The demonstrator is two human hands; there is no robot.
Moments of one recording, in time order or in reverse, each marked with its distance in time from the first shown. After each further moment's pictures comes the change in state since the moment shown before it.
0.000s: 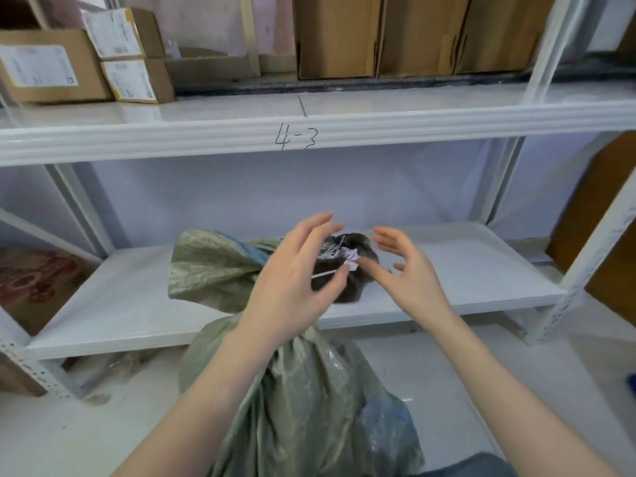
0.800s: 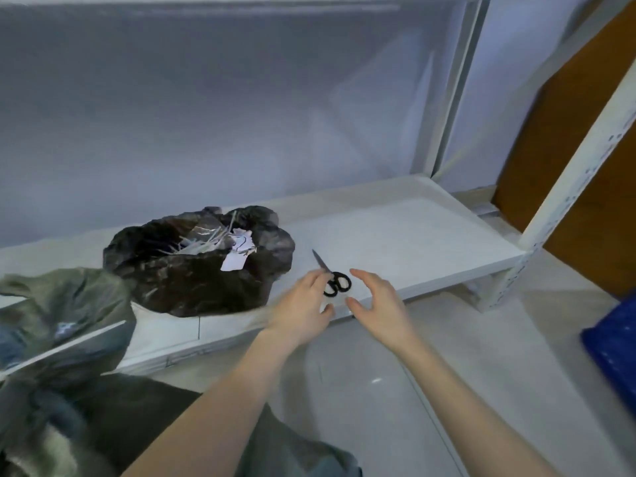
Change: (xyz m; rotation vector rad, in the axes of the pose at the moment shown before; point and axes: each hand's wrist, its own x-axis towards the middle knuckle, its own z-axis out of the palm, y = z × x) left_hand 0.059 -0.086 0.350 -0.004 -0.652 -0.229; right_hand 0.065 0.287 -0.058 -0.391 -0.070 0.254
